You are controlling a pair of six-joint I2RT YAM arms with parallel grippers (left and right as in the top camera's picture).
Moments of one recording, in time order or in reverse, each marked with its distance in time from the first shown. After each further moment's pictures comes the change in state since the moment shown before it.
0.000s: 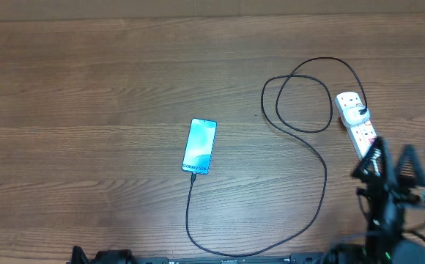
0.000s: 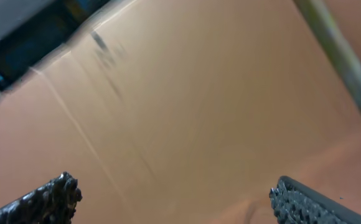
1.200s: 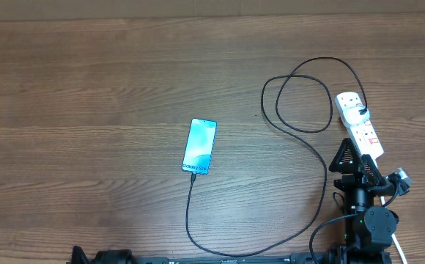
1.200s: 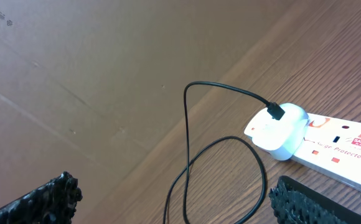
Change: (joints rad) left arm 0.000 0.000 0.000 0.000 0.000 0.000; right arm 0.000 0.000 -0.261 -0.062 0.003 0.143
